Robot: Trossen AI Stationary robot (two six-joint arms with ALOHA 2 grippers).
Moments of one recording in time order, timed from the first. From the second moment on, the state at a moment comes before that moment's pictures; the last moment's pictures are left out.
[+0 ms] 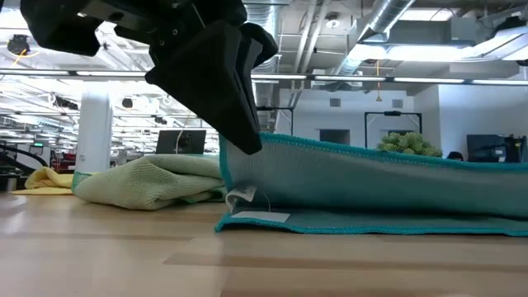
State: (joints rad) left arm -0.50 2.03 1.48 -0.56 -0.34 -0.07; right arm 1.01 1.44 0.73 -0.75 0.30 0.81
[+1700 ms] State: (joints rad) left arm -0.45 2.00 1.40 -0.36 -0.20 0.01; right arm 1.04 1.34 0.70 -0.60 0.39 0.81
